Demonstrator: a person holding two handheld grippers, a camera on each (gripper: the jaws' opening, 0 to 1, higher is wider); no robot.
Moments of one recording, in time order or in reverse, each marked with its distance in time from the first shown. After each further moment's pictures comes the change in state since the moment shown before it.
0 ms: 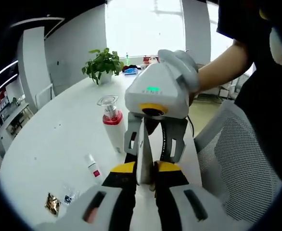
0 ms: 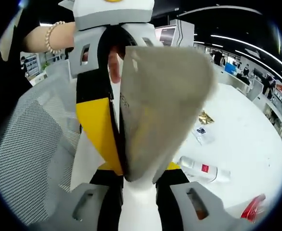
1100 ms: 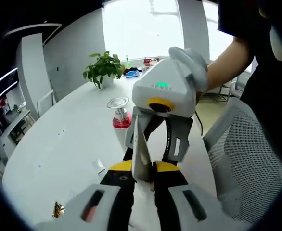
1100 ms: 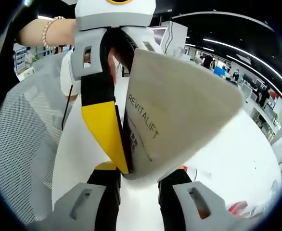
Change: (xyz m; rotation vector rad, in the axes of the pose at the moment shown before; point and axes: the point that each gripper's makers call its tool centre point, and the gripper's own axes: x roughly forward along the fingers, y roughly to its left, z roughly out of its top) left arm 0.007 0.029 -0.001 0.042 -0.033 0.011; right arm -0.004 -0.034 -0.003 -0.029 0.020 -0.131
